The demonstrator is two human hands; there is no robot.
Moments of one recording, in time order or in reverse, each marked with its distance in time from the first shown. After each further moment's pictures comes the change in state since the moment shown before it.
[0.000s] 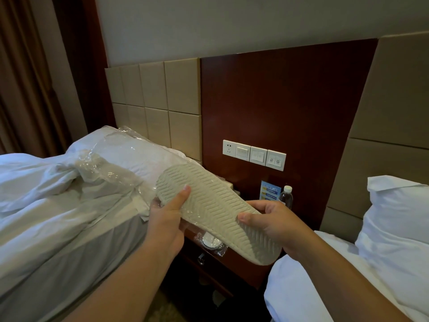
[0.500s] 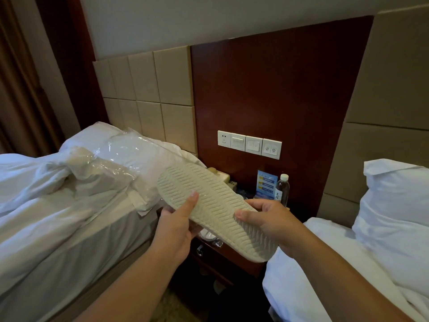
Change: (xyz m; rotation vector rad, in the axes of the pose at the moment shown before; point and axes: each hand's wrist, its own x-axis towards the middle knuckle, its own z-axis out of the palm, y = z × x) left_hand 0.001 -0.036 -0.006 0.146 -0.048 -0.126; right_hand 0.001 0.020 -0.001 0.138 -0.006 0.064
